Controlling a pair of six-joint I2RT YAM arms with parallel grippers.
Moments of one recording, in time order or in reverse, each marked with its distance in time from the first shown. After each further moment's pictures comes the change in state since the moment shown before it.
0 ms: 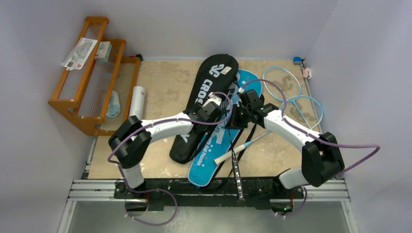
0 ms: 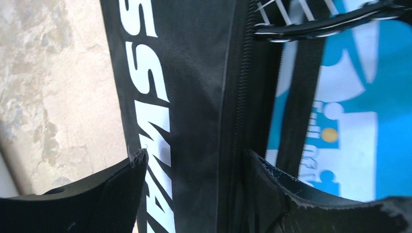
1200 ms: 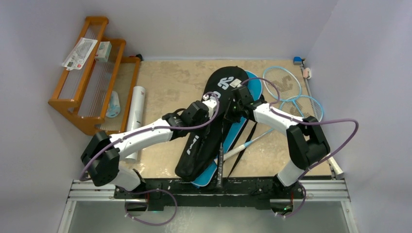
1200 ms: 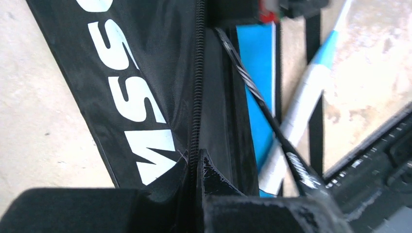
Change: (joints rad) left arm 0.011 -0.266 -0.139 0.026 0.459 -0.053; right arm 0.006 0.185 0.066 0.142 0.085 0.162
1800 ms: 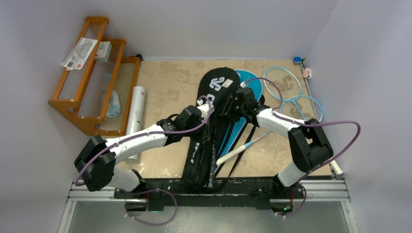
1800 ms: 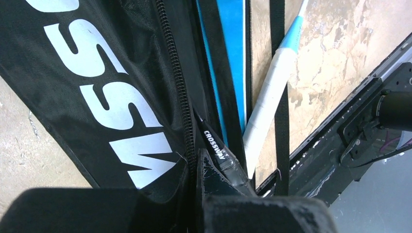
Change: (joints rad) left arm 0.023 -0.090 -0.150 0.118 0.188 -0.121; right arm -0.015 -0.006 -0.100 0.275 0.014 0.042
